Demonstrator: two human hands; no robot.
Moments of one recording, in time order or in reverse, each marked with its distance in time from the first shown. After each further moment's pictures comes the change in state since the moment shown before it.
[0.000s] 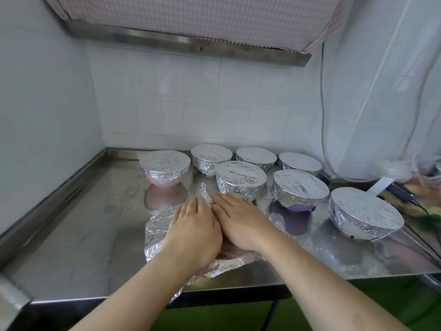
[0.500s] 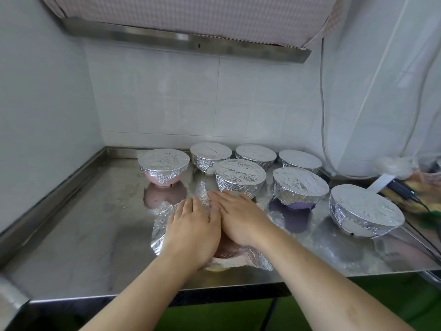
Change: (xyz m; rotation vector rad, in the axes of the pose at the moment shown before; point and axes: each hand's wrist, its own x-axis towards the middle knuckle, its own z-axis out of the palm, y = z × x) left_hand 0.002 0.005 0.001 -0.130 0.023 -0.113; right_hand 0.005 0.003 0.000 -0.058 0.036 -0.015
